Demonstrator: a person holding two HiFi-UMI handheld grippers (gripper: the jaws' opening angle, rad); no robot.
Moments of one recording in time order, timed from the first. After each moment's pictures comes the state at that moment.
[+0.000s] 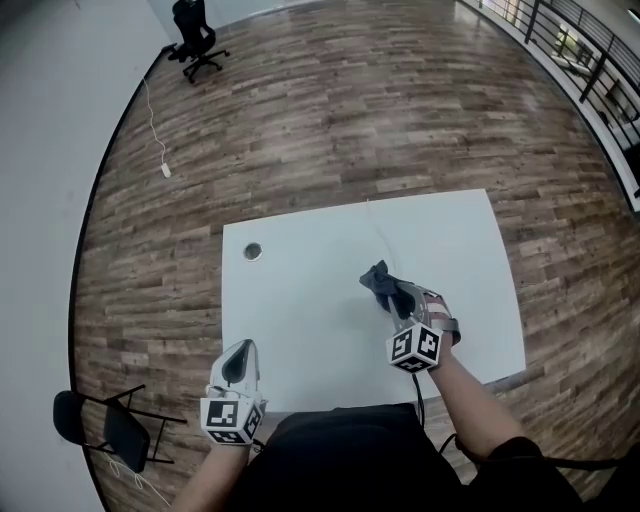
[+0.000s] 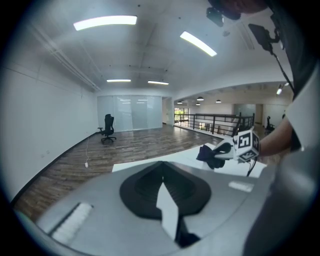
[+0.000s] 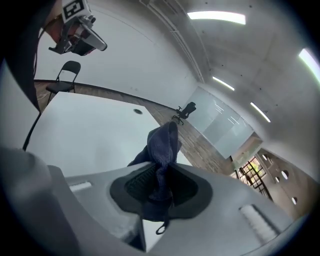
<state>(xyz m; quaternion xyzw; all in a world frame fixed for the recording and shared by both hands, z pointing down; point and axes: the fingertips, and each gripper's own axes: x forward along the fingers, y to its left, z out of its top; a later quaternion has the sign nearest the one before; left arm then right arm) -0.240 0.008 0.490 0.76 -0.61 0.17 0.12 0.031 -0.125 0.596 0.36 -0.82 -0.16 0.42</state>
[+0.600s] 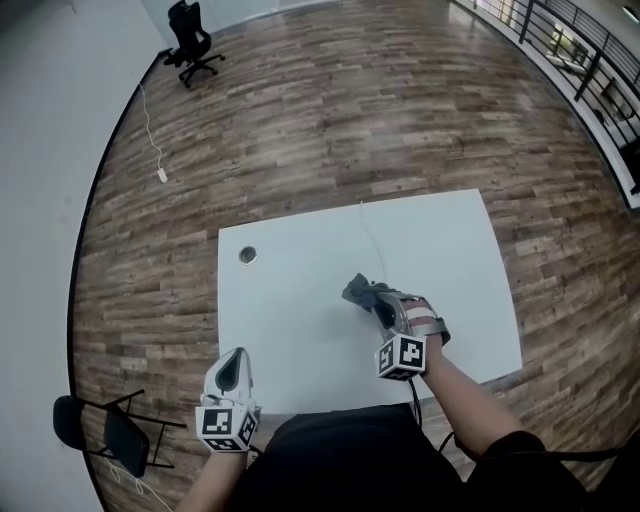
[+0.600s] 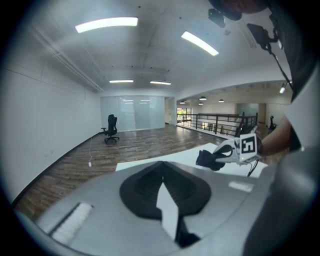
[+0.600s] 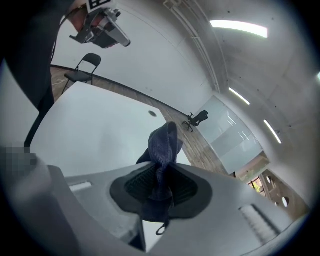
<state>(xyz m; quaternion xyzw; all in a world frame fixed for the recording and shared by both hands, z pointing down) -0.251 0.021 0.488 0.75 -0.63 0.17 0.12 -0.003 -0.103 0.602 0.28 -0.82 -0.24 0.45</state>
